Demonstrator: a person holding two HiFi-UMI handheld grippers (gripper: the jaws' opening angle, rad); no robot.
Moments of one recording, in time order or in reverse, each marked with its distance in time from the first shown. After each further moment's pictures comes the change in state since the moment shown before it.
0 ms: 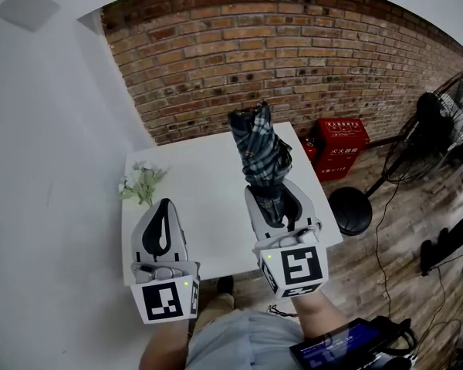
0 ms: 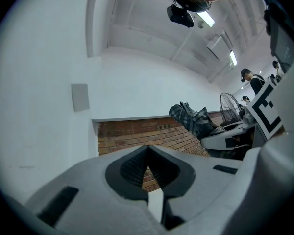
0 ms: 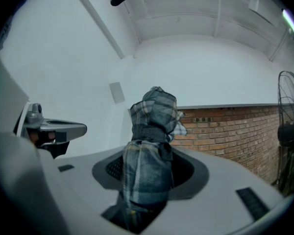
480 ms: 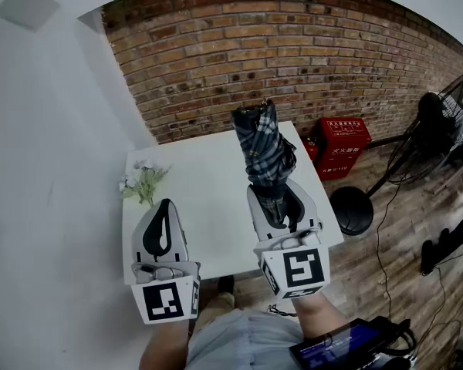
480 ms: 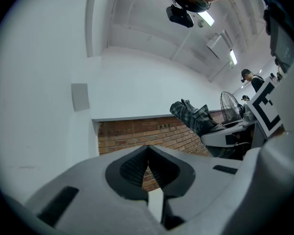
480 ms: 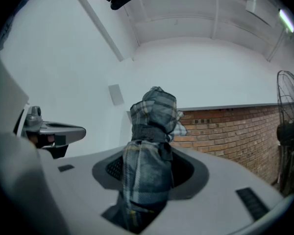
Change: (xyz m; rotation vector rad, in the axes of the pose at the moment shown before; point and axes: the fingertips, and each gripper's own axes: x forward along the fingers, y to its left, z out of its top) left arm 0.000 -0.001 -0.002 0.006 0.007 0.004; right arm -0.002 -0.003 0.004 0.008 -0.027 -0.010
